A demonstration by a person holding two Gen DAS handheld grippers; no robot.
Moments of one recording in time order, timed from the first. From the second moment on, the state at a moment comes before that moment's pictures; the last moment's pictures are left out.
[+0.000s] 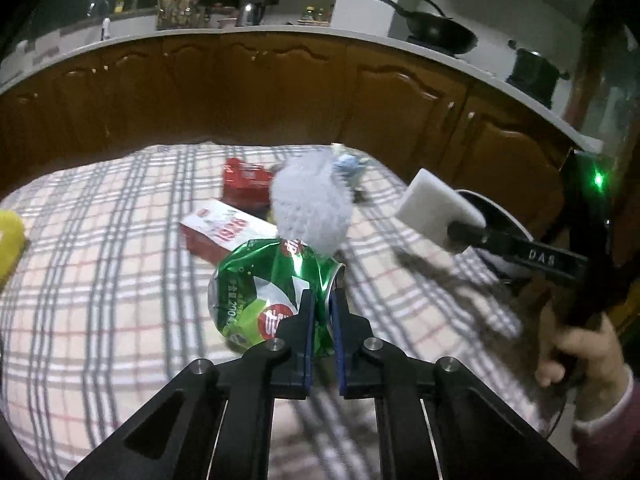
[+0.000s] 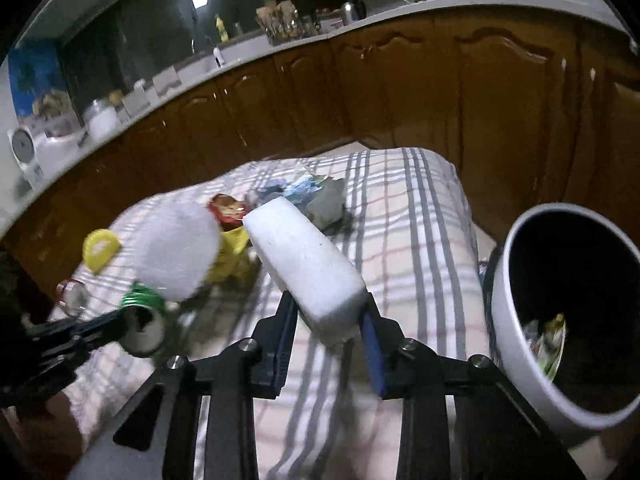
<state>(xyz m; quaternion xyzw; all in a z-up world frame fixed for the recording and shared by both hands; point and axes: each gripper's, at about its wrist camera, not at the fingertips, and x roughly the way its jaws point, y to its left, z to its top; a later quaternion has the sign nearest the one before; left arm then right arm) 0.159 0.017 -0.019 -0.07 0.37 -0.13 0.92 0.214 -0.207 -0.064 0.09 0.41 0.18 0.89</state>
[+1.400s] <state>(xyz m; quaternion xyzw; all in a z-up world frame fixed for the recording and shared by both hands) 0.248 -0.168 -0.005 0.00 0.34 -0.28 0.90 0.173 -0.374 -0.055 0.18 0.38 0.03 0.91</state>
